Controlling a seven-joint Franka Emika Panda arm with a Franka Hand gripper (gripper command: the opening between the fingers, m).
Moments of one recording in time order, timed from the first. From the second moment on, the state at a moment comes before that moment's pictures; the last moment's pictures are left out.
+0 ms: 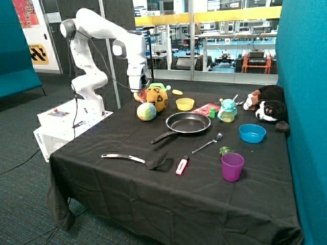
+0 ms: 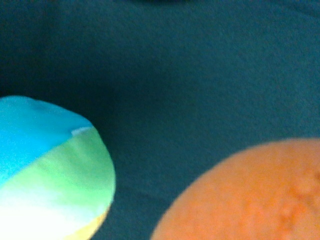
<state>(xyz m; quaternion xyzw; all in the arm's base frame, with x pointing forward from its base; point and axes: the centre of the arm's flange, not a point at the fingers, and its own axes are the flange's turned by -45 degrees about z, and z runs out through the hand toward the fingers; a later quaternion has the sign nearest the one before) 0.487 -0.146 0.462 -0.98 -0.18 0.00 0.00</state>
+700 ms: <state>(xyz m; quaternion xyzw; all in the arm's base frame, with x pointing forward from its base) 0.454 -0.174 0.419 -0.99 -0.17 0.00 0.00</state>
